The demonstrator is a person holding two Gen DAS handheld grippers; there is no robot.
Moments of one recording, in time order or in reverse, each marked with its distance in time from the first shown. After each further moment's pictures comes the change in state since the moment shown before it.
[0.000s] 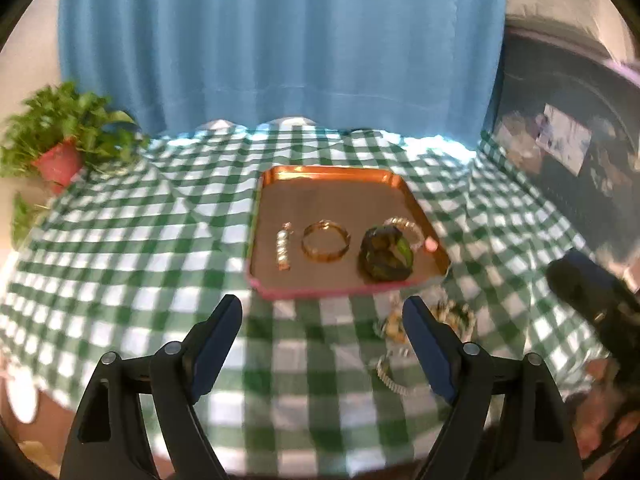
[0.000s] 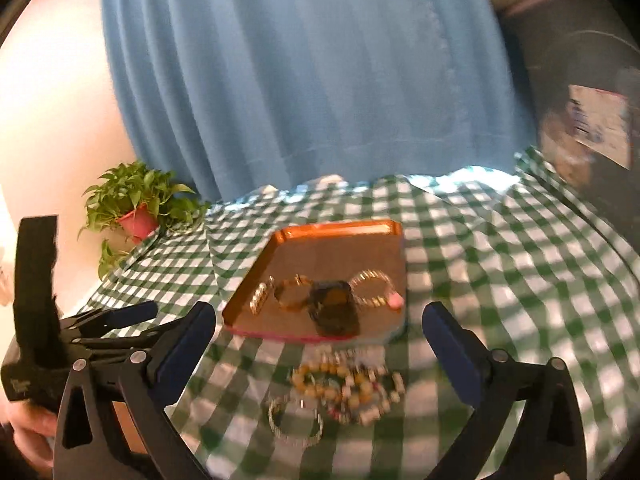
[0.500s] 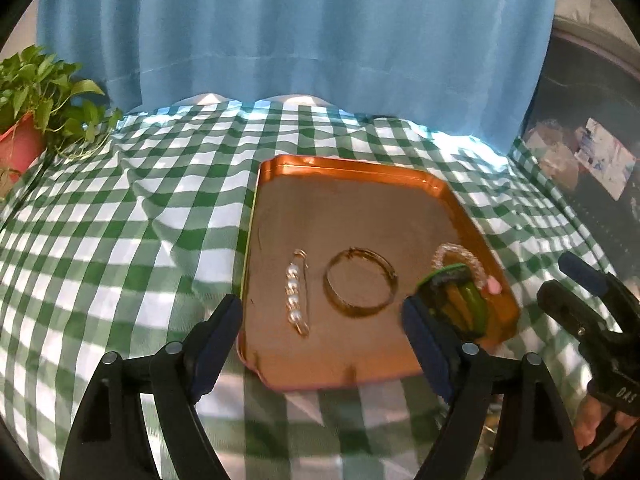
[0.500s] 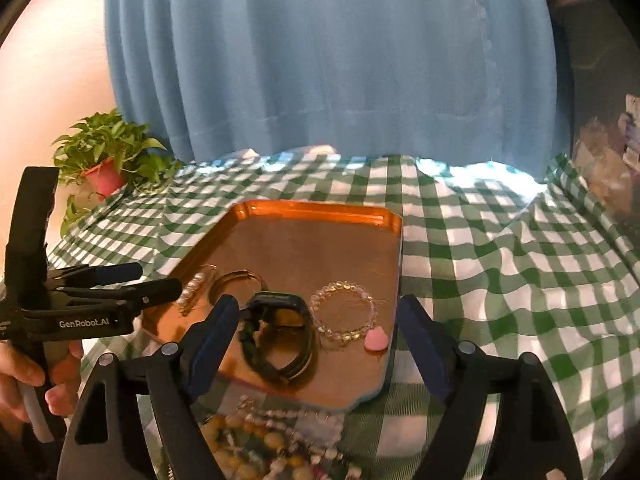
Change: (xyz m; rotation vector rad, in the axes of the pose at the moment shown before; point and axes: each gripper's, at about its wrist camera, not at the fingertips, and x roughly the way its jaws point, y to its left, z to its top) left arm 0.135 0.040 0.038 -0.080 0.037 -0.092; right arm 0.121 -0.022 0.010 -0.156 0.072 -0.029
